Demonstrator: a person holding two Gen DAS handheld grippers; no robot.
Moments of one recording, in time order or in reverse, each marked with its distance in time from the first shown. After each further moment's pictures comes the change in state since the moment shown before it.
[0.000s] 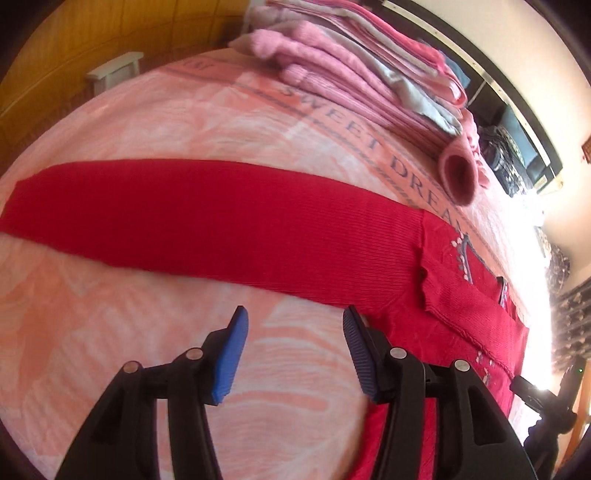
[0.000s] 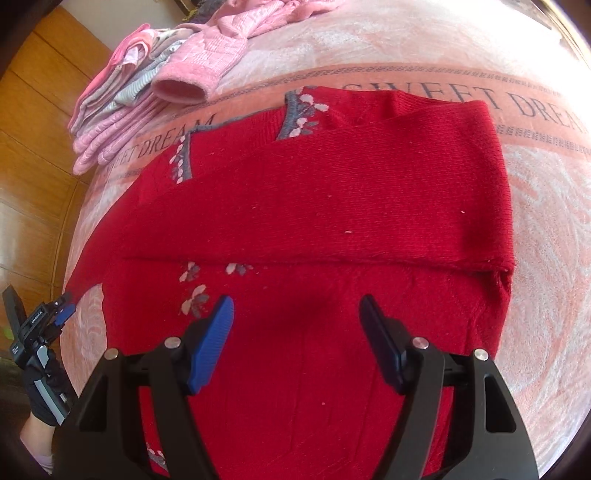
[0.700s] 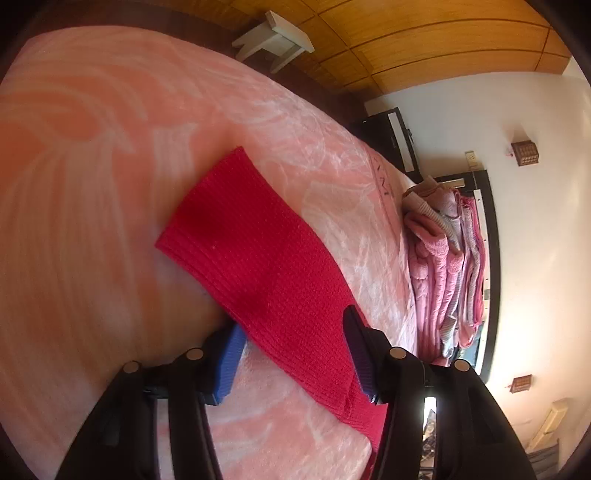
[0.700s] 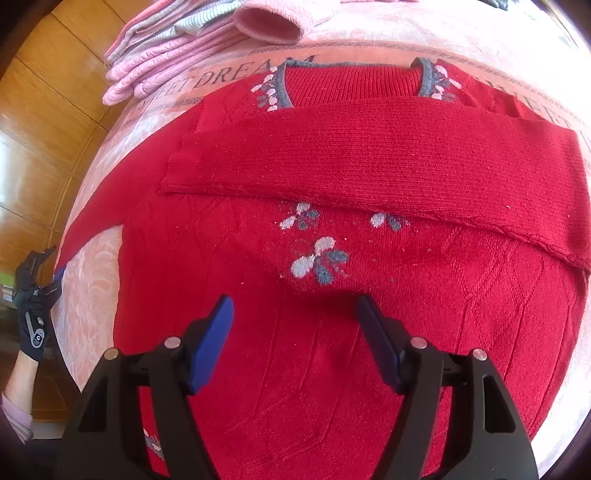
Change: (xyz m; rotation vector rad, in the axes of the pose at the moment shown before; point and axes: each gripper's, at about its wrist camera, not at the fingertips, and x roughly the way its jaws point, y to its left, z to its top) left arm -0.012 0.268 0.048 -0.665 -0.197 -0.310; right arm 0.046 0.088 -0.024 -0.164 0.071 0.003
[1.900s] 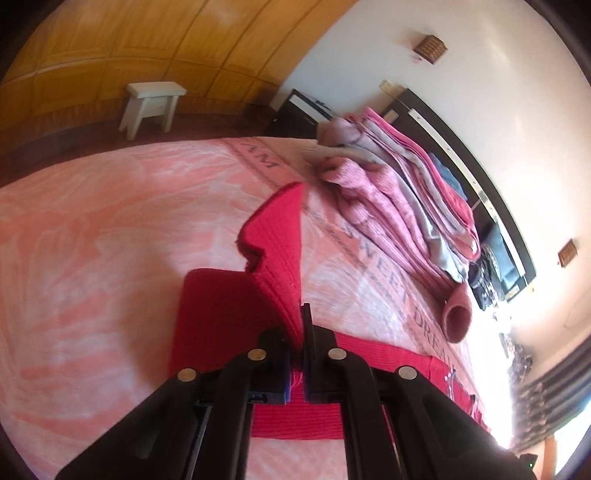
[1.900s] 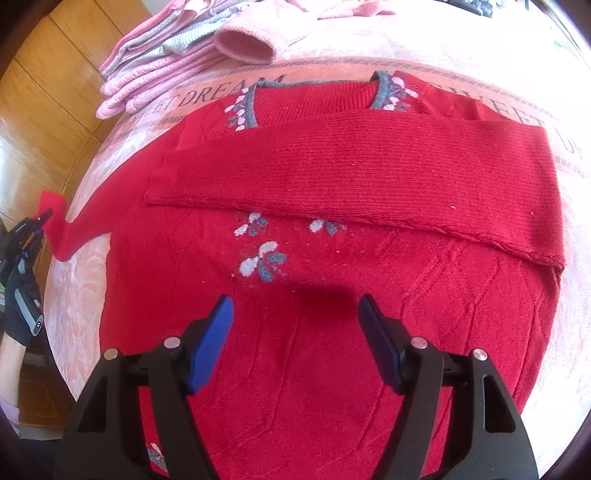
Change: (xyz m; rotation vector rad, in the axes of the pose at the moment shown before) left arm 0.053 -0.167 -0.108 0.599 -0.050 0.031; right arm -0.024 -0.033 -0.009 0.012 -0.065 -0.035
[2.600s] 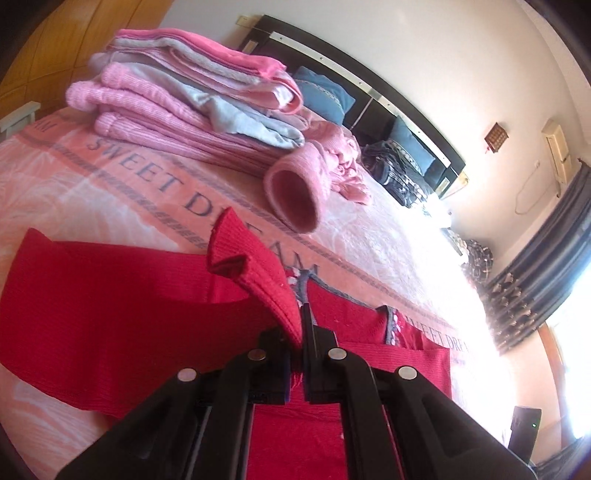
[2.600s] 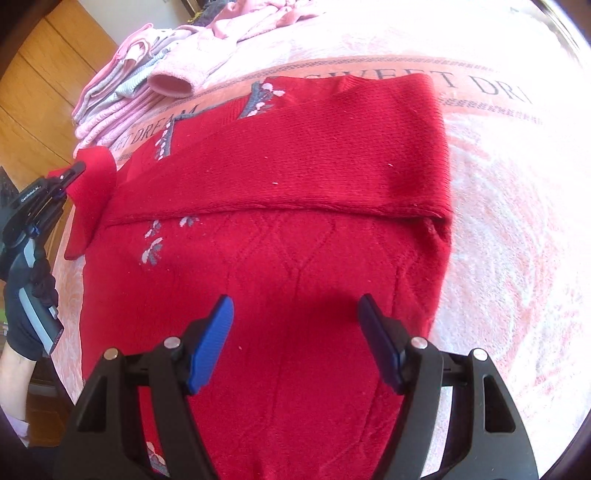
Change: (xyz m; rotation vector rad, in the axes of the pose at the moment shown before) left arm 0.087 -0.269 -0.152 0.305 0.181 -0.245; right arm -0.035 -0.112 -0.033 0.125 -0.045 0.000
